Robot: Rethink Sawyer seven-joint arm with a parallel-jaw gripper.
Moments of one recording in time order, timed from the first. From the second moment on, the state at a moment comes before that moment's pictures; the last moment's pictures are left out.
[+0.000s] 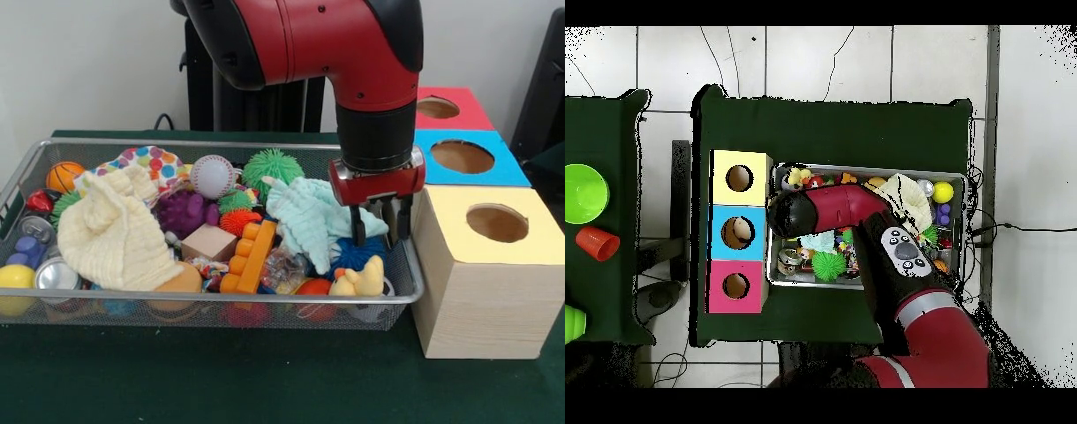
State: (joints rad) arm -0.40 -0.49 0.40 1.58 -0.41 0.52 1.78
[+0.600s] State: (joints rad) arm -0.39 -0.49 0.40 1.58 -0.41 0.51 1.78
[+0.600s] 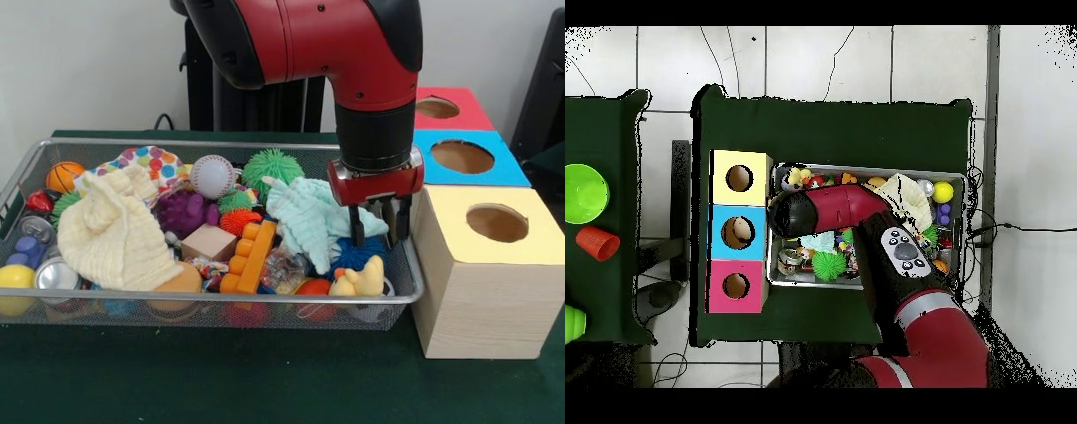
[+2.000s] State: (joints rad) arm -0.36 -0.33 0.31 1.45 -0.45 0.40 1.78
